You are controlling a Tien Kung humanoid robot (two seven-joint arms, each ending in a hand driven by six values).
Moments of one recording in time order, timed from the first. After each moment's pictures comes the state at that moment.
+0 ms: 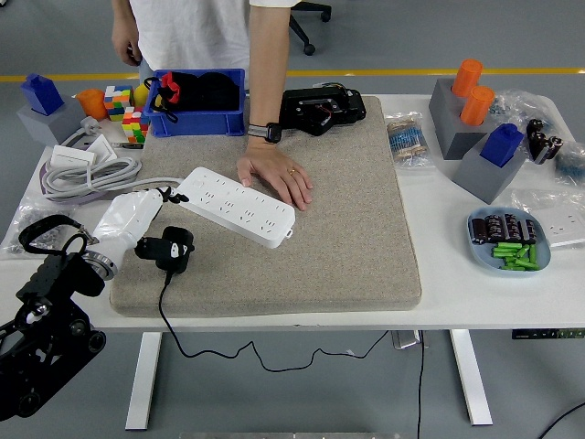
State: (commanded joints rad) left arm -0.28 0.39 -0.88 -1.31 2.00 0.30 0.22; right arm 0.05 -0.29 1.07 0.34 -0.73 -0.11 -0.14
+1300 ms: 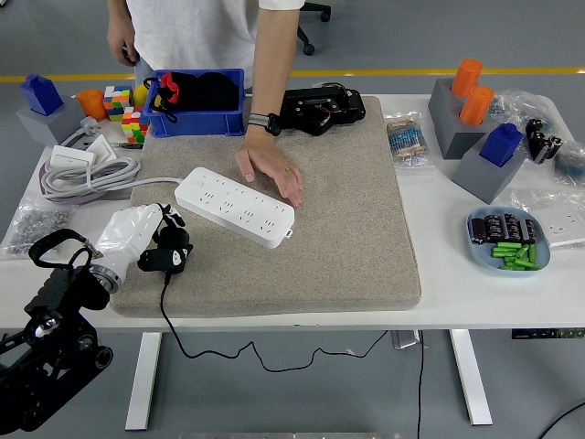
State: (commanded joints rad) left arm -0.27 0.39 -0.83 -1.30 2.02 0.31 0.31; right arm 0.05 -0.29 1.05 0.34 -0.73 -0.11 -0.13
